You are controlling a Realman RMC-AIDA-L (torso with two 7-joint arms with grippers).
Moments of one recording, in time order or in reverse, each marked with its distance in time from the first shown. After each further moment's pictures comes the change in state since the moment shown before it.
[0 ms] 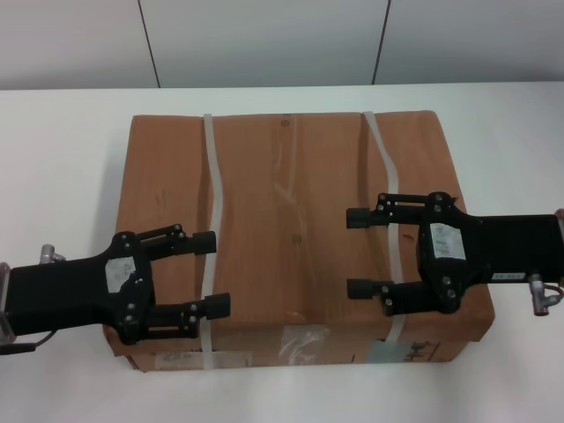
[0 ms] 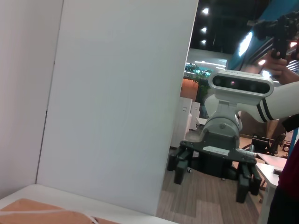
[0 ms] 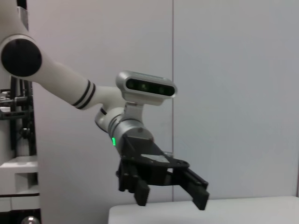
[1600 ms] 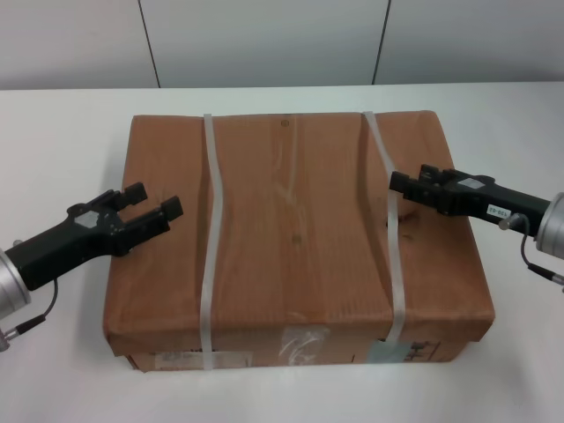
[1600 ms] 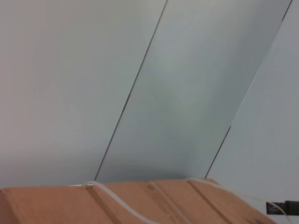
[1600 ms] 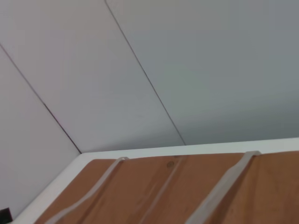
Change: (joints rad) left arm -0.004 -0.043 -0.133 -0.216 -0.167 -0.433 -0.050; right arm 0.000 0.033 0.152 0.205 0.072 0.629 0.429
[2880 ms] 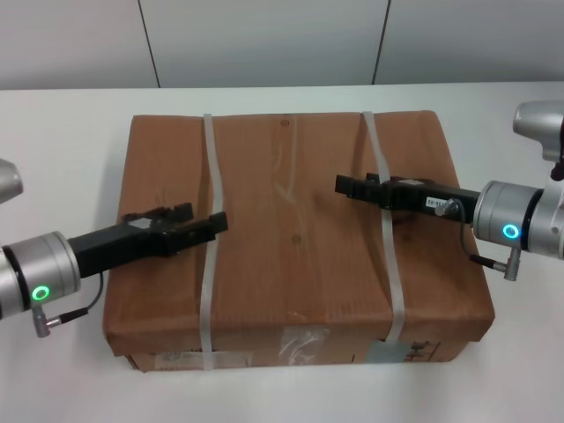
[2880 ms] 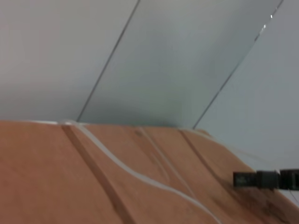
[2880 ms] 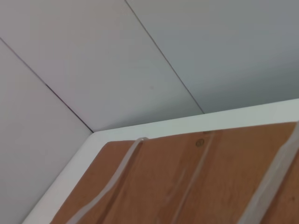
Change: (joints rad) left arm -0.125 -0.001 0.098 -0.043 0.087 -0.136 -0.205; right arm 0.156 0.013 -0.073 0.134 -0.003 0.123 0.134
